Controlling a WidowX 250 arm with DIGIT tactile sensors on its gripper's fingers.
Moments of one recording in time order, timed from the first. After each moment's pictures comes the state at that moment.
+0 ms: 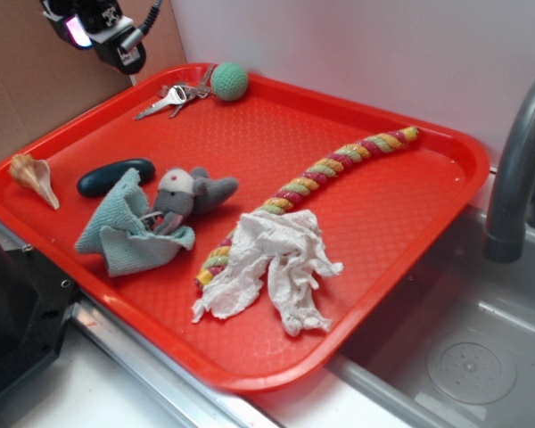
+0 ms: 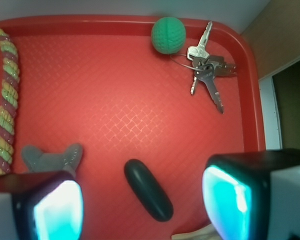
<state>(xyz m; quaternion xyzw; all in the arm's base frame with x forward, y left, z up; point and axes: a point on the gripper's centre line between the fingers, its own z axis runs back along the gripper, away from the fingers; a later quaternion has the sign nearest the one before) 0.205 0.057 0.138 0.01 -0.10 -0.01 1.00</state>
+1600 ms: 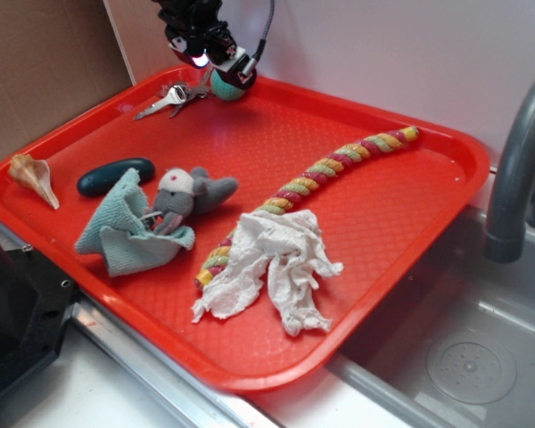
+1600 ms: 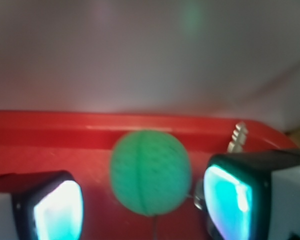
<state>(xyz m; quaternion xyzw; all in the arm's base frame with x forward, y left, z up) 0.337 0.095 0.053 0.01 -0.21 -0.02 0.98</state>
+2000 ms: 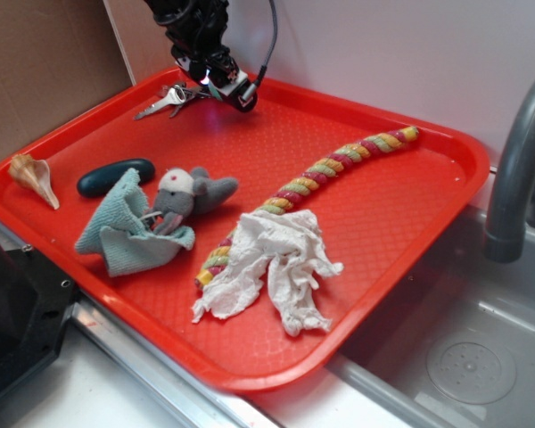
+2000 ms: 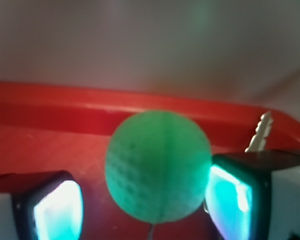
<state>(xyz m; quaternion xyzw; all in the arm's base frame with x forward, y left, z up) 0.333 0.100 0.022 0.02 -0.19 -0.04 0.98</state>
